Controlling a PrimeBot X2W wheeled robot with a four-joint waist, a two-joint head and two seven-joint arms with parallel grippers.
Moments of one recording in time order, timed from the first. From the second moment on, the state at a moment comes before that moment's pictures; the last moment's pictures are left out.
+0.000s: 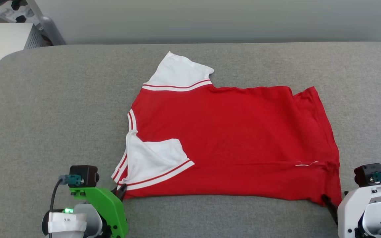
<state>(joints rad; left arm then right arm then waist) -0.18 0.59 -0.67 0.07 -0.97 0.30 0.18 0.01 -0.32 0.03 0.05 0.31 0.13 0.58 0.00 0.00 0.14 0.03</state>
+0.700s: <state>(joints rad) -0.16 0.60 -0.70 0.07 -0.98 0.30 0.23 -0.06 -0.36 0.04 0.20 0.30 0.13 0.52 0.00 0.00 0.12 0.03</state>
